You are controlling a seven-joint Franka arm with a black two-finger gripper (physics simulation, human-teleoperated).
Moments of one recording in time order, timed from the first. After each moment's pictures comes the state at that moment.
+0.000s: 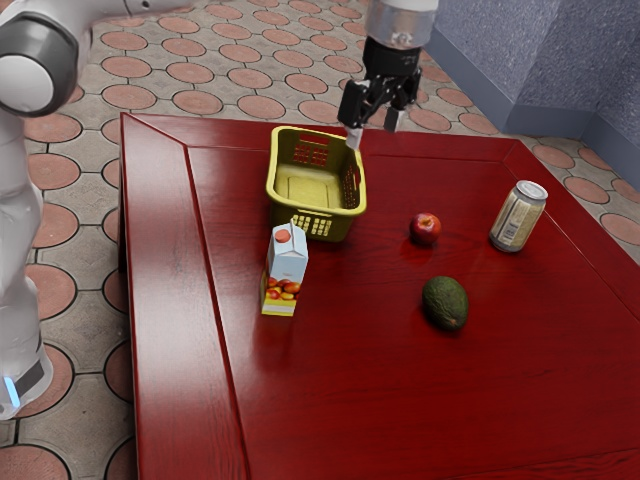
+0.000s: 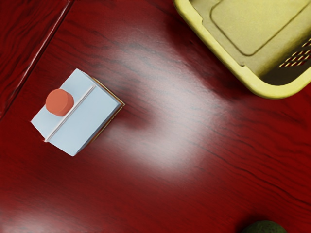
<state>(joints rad) -0.18 0.01 0.04 -1.28 0.00 1.36 -2.25</state>
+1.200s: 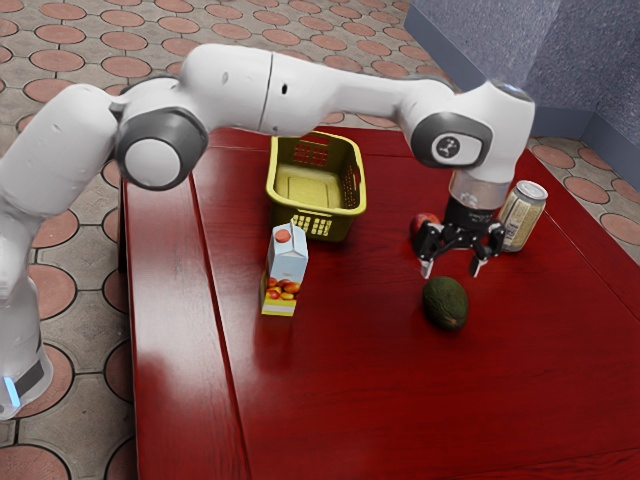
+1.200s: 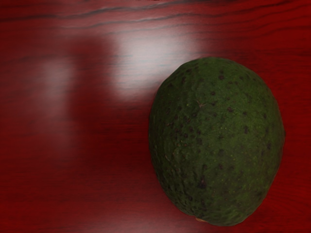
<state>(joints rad) -0.10 0.56 -0.12 -1.06 -0.02 1.66 -1.75</state>
